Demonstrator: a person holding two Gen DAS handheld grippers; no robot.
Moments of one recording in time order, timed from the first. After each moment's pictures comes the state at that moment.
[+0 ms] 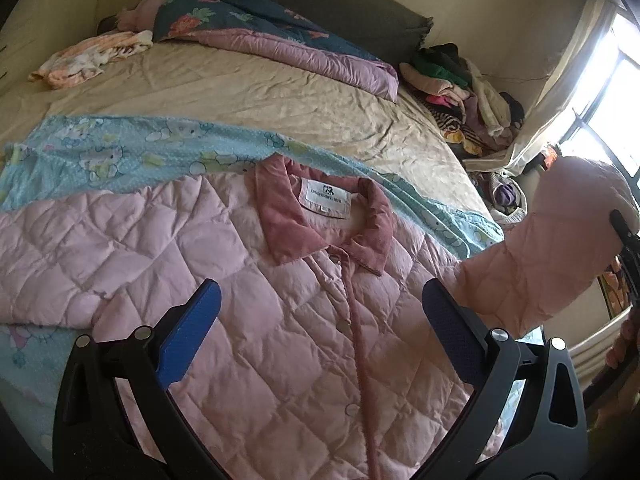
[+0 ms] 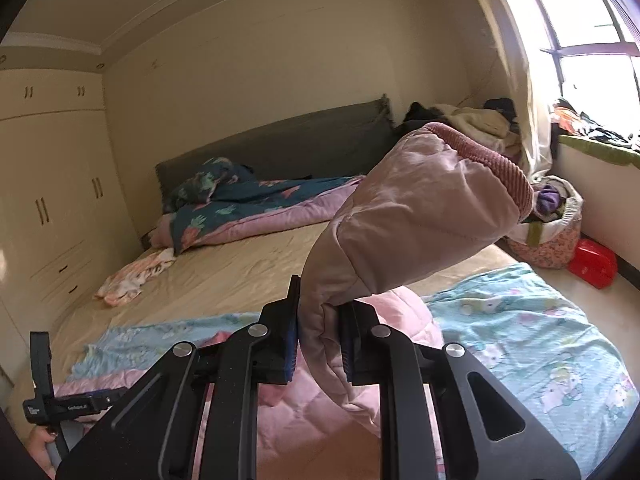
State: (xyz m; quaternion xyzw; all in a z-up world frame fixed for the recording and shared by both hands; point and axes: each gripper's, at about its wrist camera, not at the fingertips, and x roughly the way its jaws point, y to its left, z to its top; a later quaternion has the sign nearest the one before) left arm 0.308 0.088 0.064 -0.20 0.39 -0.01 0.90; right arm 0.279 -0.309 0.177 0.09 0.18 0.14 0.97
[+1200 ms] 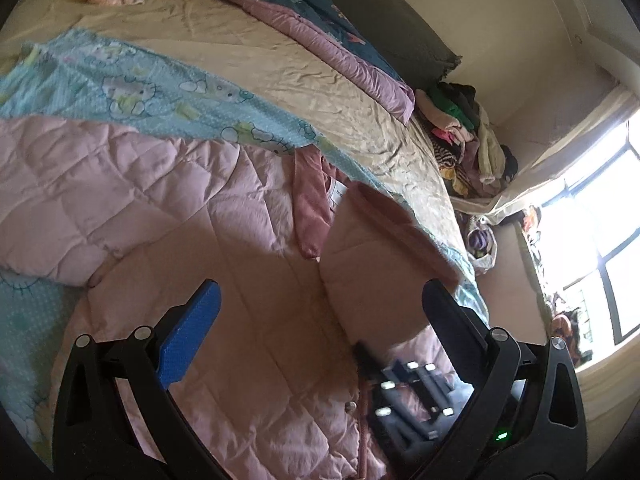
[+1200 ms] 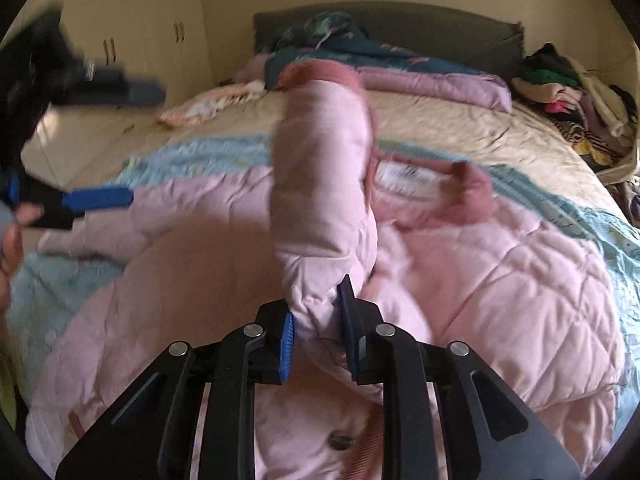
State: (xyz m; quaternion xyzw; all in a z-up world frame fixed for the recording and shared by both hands) left arm 0.288 0.162 0.028 -0.35 0.37 -0.02 0.86; right arm 0.254 -0.052 -0.012 -0.09 0.35 0.29 0.89
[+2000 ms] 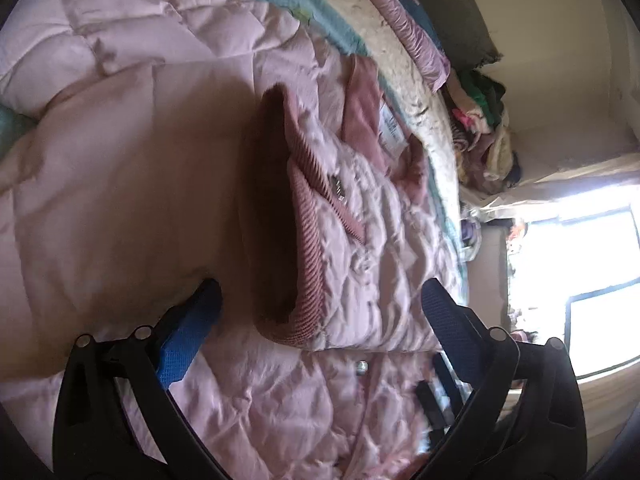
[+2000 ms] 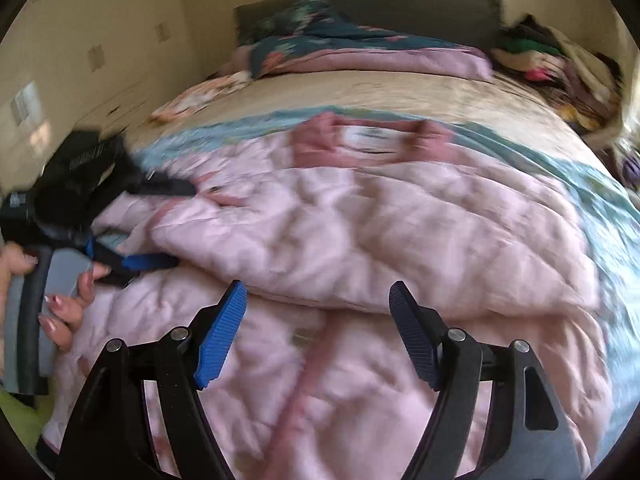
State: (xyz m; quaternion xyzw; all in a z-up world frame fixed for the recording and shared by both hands) left arm 0.283 0.145 -0.069 -0.45 0.45 -0.04 0.77; right arm 0.217 -0.137 -0.006 -0.04 0.38 0.26 0.89
